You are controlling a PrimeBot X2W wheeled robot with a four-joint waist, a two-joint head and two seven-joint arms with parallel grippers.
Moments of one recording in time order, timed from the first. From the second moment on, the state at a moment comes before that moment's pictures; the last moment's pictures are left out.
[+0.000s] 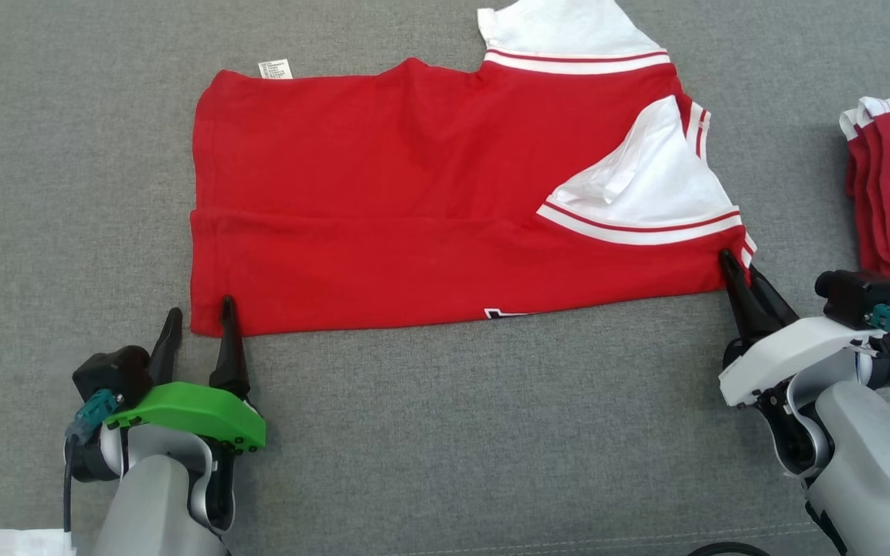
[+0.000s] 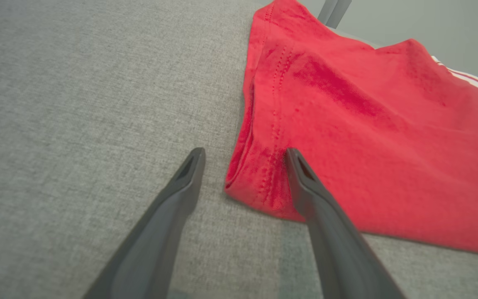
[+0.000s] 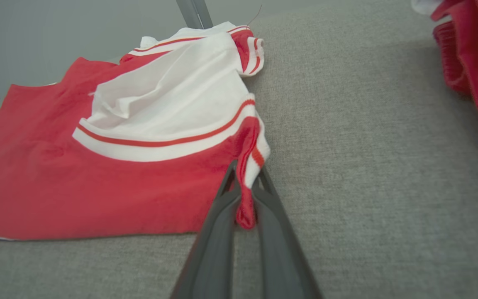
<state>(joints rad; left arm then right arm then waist) -0.36 0.05 -0.01 0.64 -0.37 -0.11 -0.26 -0.44 -0.33 0.33 0.58 0.66 0.13 -0.26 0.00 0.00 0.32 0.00</state>
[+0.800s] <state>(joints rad) -0.24 0.05 -0.01 0.74 -0.43 -0.13 -0.26 -0.33 -0.27 0.34 0.62 0.67 0.13 -0.26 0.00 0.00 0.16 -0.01</state>
